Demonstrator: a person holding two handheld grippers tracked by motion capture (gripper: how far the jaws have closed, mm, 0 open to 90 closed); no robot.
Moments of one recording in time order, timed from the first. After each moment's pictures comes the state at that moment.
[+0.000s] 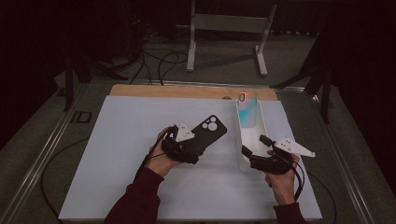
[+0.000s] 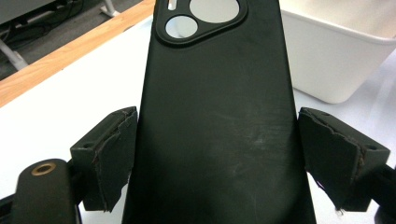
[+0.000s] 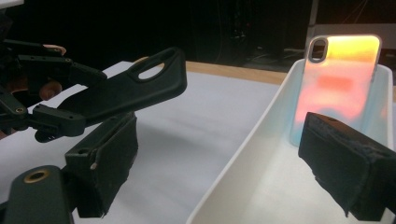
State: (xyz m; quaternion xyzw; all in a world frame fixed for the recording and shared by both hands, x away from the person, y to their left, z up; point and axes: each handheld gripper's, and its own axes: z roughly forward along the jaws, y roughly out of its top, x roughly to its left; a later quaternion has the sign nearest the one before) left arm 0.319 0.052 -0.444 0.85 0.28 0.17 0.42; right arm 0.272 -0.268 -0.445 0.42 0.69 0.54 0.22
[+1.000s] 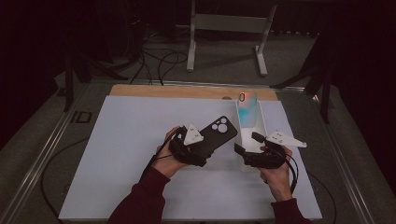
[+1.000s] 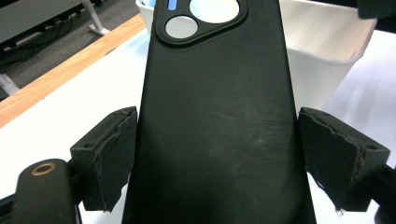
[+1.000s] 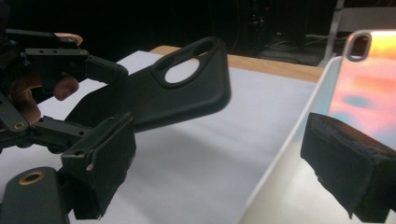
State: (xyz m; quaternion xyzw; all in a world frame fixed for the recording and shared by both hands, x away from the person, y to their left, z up) left arm 0.309 0.032 -0.433 0.85 0.24 0.18 0.43; right arm 0.286 -0.248 -0.434 0.41 0.72 0.53 0.18
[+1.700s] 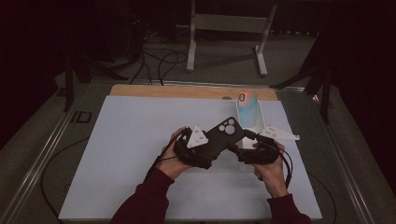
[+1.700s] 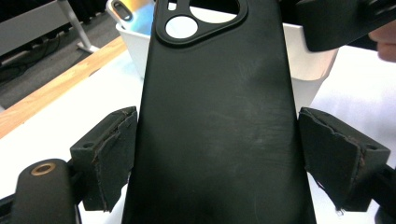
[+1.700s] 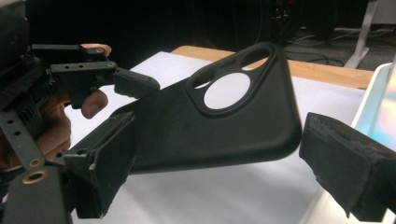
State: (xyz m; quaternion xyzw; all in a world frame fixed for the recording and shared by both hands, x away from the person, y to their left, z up) left arm 0.303 0.021 -0.429 0.84 0.22 0.17 0.46; right arm 0.295 -0.231 -0.424 0.40 0.72 0.55 0.14
